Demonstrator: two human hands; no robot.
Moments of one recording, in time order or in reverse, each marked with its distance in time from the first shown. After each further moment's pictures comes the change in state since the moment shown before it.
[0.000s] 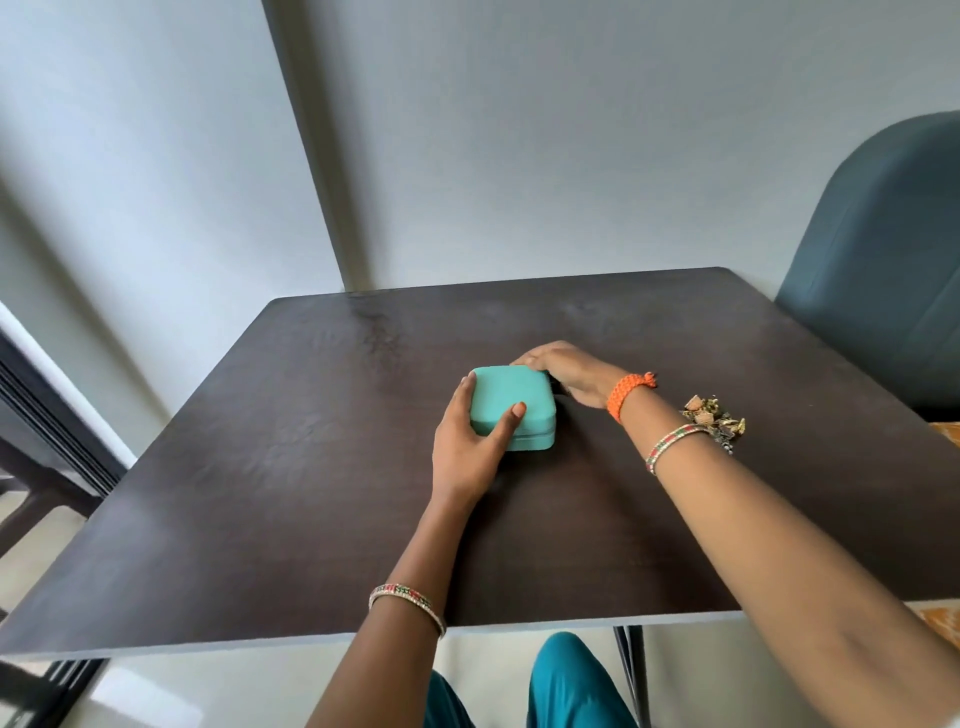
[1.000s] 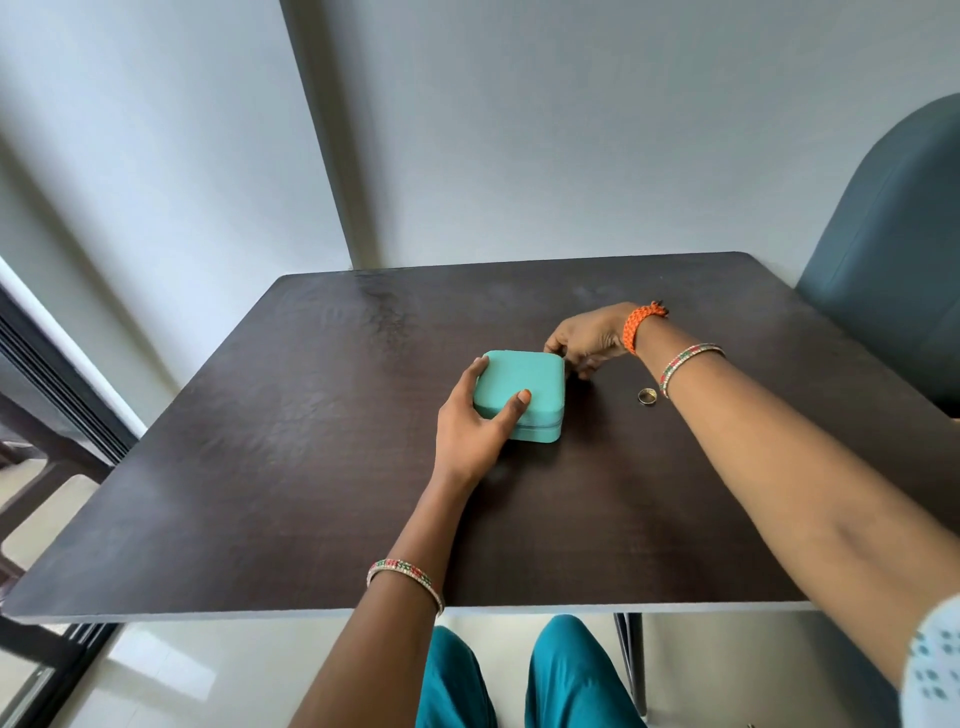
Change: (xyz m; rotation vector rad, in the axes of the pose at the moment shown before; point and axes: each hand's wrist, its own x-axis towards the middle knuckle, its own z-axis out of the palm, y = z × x) left_hand -0.003 0.007 -0.005 -0.067 -0.023 -0.002; right_hand 0.029 -0.012 -0.038 -0.577 -0.399 0.239
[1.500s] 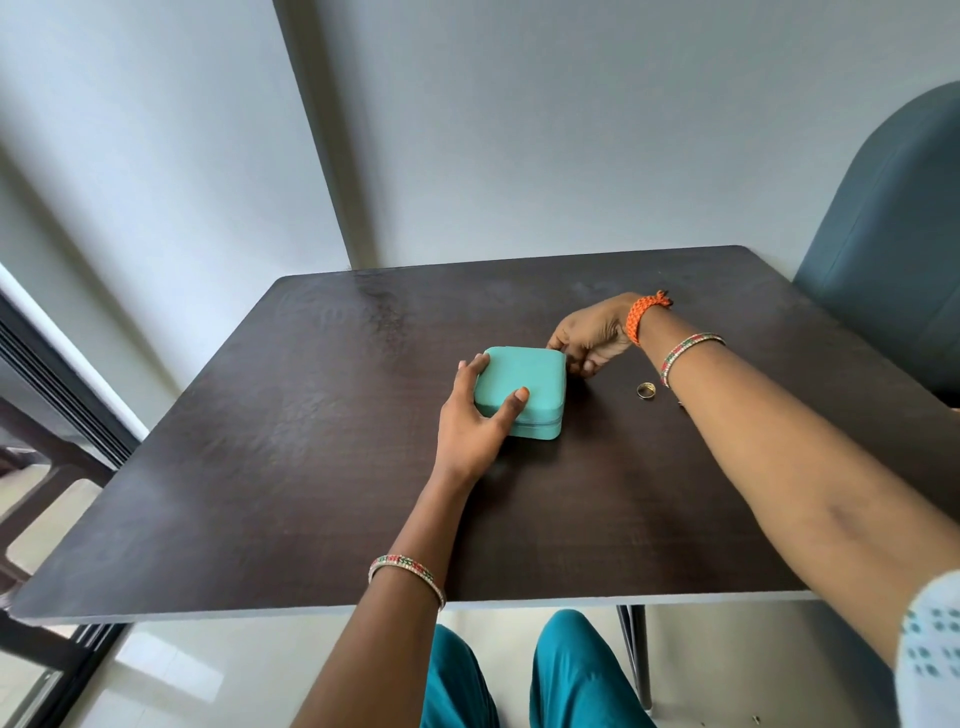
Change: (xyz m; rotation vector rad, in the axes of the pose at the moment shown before) left_hand 0.000 -0.006 0.001 -0.005 -0.065 -0.027; right_hand -0.001 0.002 -0.004 0.182 -0.143 0.042
